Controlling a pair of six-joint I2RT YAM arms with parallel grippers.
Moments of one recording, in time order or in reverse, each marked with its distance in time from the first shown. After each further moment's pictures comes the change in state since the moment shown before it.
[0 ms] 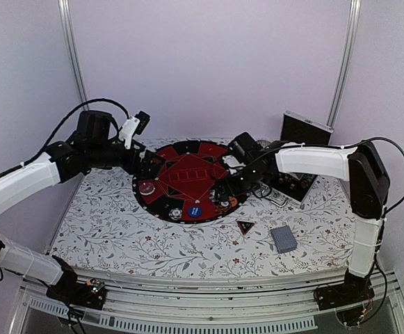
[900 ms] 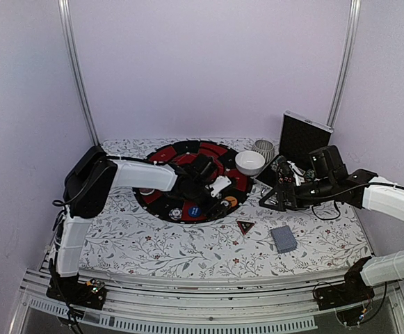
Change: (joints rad) left arm -0.278 0.950 0.491 -0.013 -0.061 0.175; right arm -0.208 -0.781 -0.687 0.181 -0.446 0.141
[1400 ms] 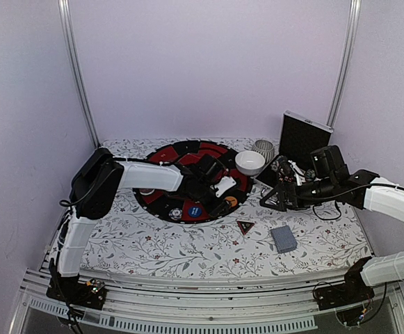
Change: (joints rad) left arm -0.009 0.054 0.075 -0.023 -0.004 -0.001; right arm 0.000 -0.012 -0.001 0.000 0.002 -0.005
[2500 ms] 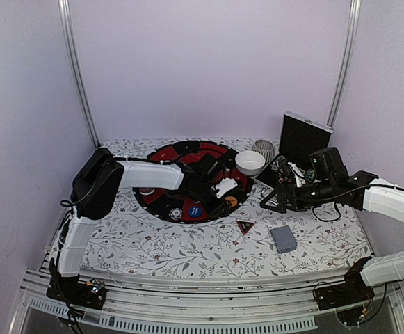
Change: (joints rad) left arm -0.001 0.010 0.035 -0.068 0.065 0.029; right arm 0.000 0.005 -0.016 0.006 0.027 -0.011
